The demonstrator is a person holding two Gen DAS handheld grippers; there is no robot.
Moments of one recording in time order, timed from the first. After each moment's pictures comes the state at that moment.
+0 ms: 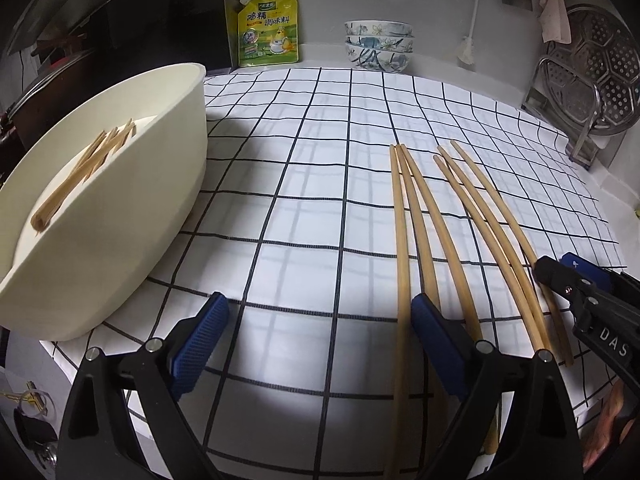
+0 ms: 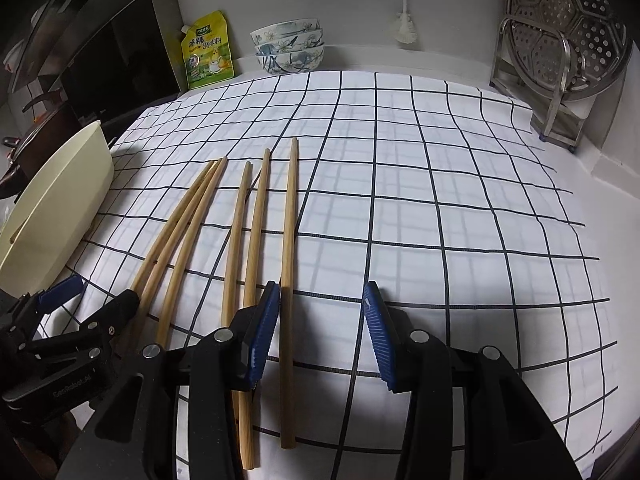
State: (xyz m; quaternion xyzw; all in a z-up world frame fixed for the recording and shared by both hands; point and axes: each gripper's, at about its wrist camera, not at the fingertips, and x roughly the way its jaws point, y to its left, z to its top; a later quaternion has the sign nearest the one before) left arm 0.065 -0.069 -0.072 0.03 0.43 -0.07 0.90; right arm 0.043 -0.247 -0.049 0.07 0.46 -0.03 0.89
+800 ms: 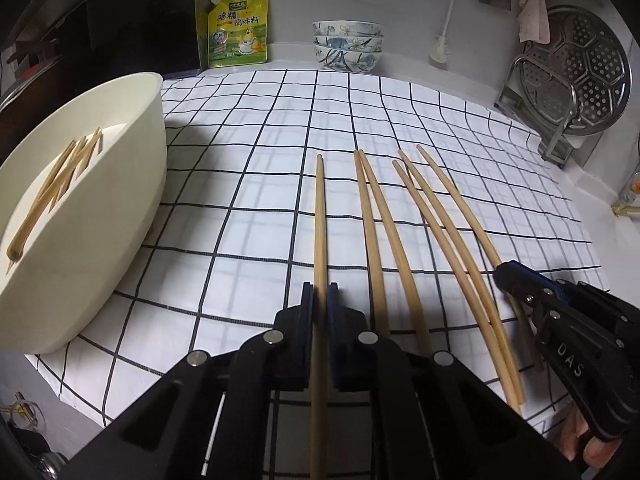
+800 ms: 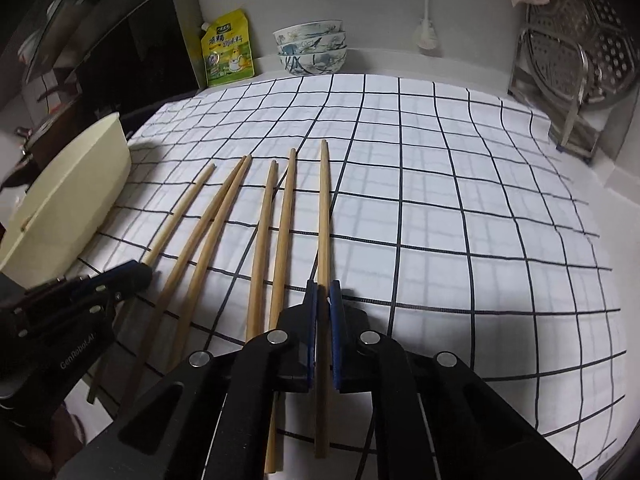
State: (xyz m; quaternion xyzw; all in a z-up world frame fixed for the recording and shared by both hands) left arm 0.066 -0.082 -0.061 0.01 0.44 -0.13 0.89; right arm 0.044 -0.239 -0.049 0.08 0.45 0.00 0.89
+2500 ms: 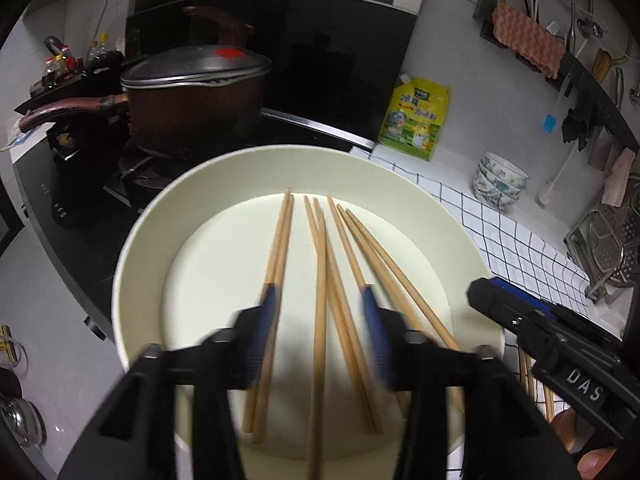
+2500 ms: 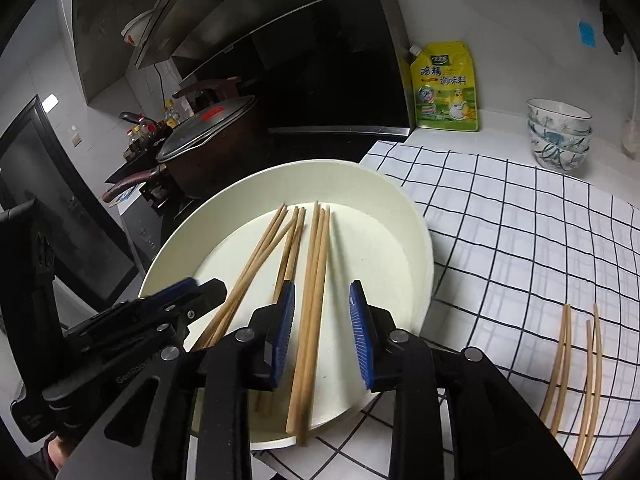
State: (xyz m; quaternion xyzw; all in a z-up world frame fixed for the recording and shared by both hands) left arm 0.102 0.158 0.016 -0.10 0.38 -0.01 0.92; right arm 0.143 -0.015 0.036 0.08 0.41 0.21 0.88
